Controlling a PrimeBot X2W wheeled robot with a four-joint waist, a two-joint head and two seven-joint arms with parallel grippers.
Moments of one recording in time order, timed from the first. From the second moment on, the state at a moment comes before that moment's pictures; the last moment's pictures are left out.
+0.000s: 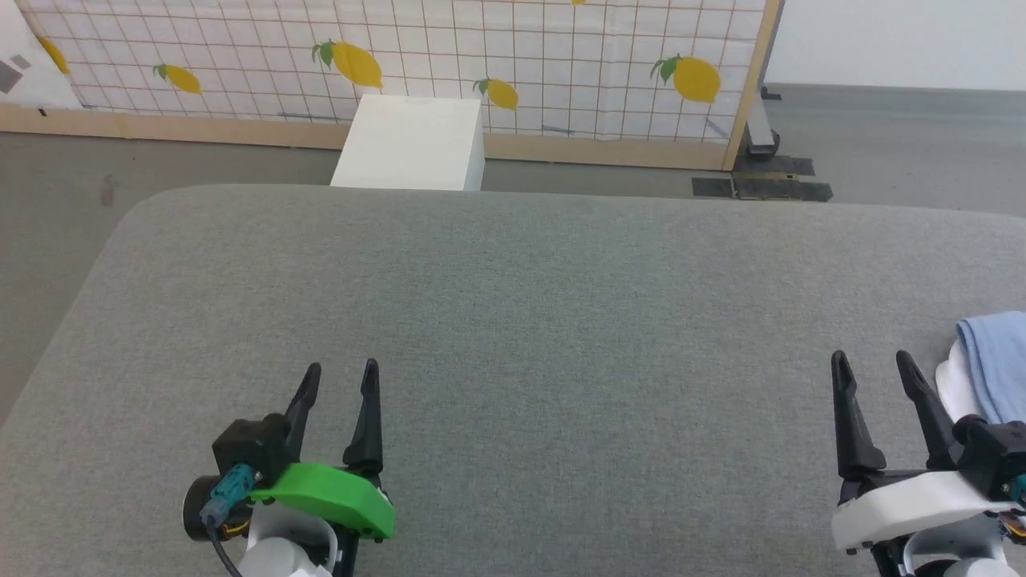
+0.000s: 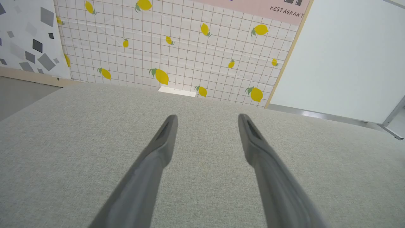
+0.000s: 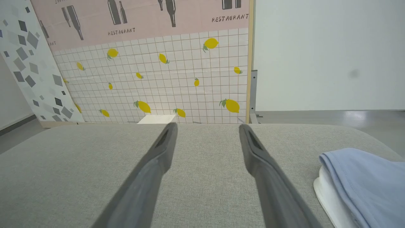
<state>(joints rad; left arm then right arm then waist) -0.11 0.06 -0.08 0.28 -0.27 -0.09 -0.26 0.04 -0.06 -0.11 0.00 0.16 0.13 -0.11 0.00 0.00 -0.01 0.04</state>
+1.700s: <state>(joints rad) -0.09 0.06 -0.06 0.22 -0.22 -0.07 -0.20 0.05 -0.05 -0.08 0.00 0.14 0.13 -0.09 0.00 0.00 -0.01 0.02</state>
